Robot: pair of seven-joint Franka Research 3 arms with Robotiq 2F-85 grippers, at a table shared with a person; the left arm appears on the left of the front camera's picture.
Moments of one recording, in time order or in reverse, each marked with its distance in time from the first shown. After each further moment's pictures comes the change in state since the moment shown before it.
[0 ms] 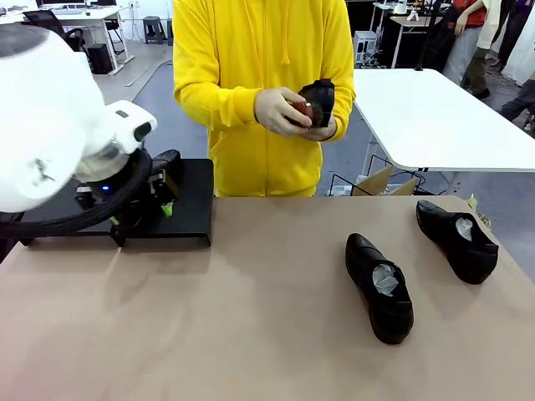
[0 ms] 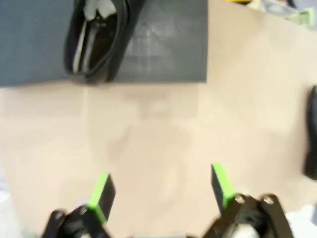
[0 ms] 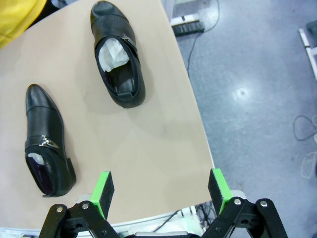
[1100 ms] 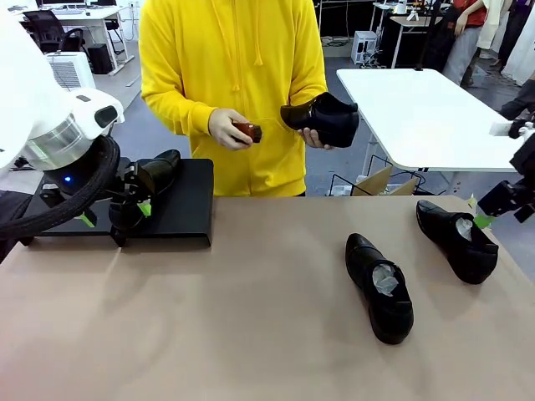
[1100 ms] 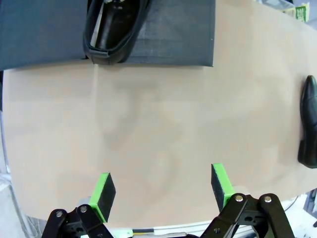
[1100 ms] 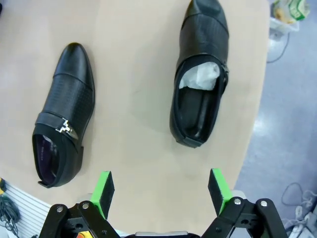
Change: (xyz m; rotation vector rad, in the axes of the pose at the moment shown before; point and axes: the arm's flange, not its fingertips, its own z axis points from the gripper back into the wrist) left arm -0.001 0.023 0.023 -0.015 0.034 0.025; right arm 0.058 0.058 -0.076 0.187 0.107 0.459
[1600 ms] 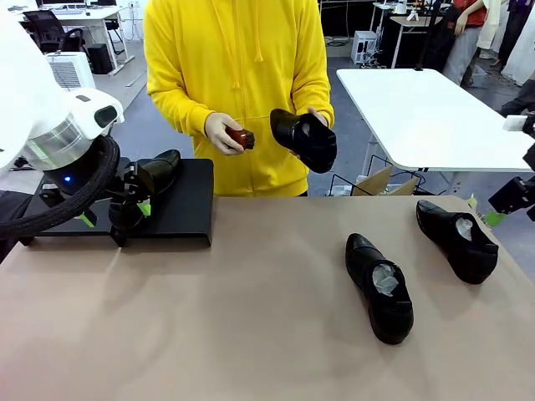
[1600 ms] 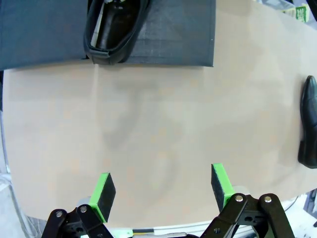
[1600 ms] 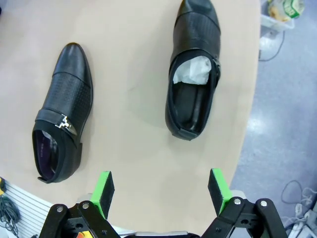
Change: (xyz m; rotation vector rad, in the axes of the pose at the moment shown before) left arm 0.000 0.000 0.000 0.000 0.000 0.001; right arm -0.006 -0.002 0.007 -0.008 -0.003 -0.003
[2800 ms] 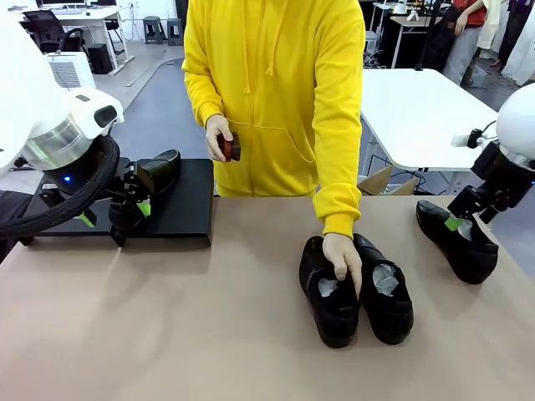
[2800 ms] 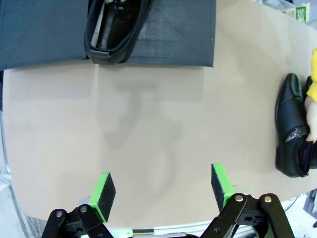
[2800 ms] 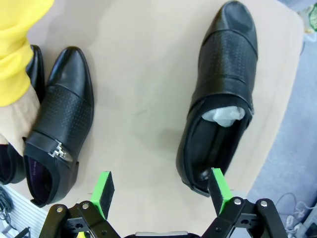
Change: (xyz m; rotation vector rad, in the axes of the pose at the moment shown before) left arm 0.000 0.000 0.000 0.000 0.000 0.000; right arm 0.055 0.003 -0.063 0.050 0.085 0.094
